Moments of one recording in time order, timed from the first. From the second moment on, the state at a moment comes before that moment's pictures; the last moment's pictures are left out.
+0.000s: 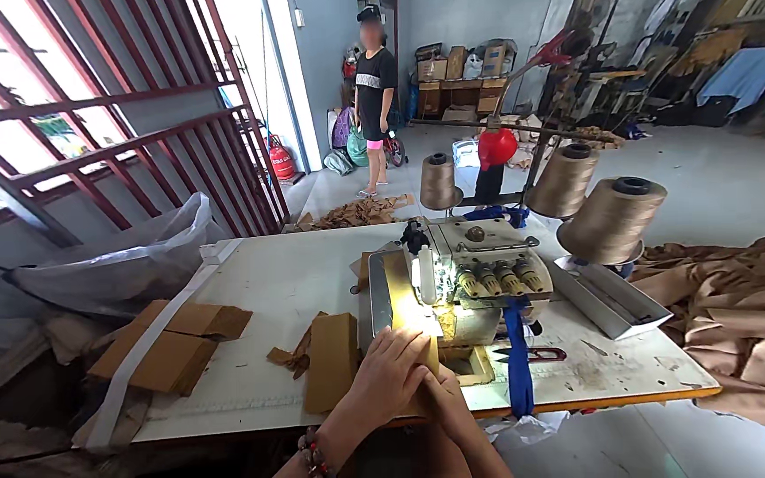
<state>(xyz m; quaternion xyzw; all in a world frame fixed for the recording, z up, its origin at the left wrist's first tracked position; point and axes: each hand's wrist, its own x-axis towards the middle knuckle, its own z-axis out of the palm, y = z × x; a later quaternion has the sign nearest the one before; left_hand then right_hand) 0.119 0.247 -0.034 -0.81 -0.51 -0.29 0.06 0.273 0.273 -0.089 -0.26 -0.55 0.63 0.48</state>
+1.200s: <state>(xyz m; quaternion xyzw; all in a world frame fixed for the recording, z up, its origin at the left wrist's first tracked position) 0.125 0.246 -0.028 -0.80 -0.53 -0.28 0.06 0.274 0.273 -0.086 -0.26 -0.54 0.65 0.46</state>
